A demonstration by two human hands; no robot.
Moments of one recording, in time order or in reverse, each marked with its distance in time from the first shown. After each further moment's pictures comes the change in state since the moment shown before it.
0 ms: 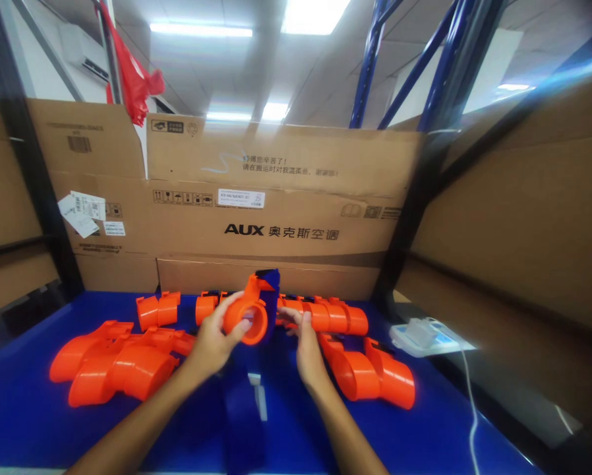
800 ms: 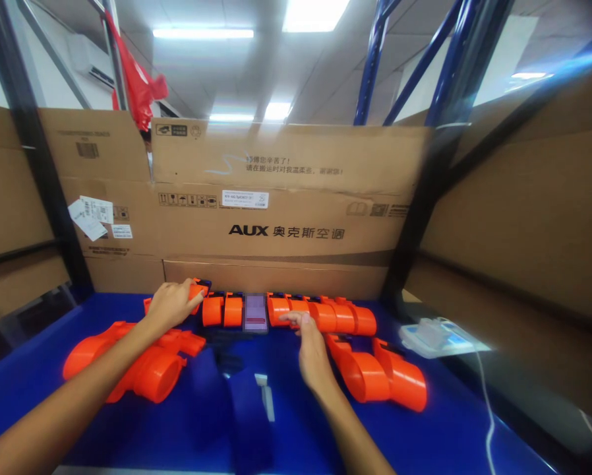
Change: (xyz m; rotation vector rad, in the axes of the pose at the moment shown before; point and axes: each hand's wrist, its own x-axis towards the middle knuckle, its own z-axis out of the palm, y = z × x) left_hand 0.059 -0.026 -0.129 1.413 -0.072 -0.148; right_hand -0.005 -0.002 -0.001 -0.199 0.028 -0.123
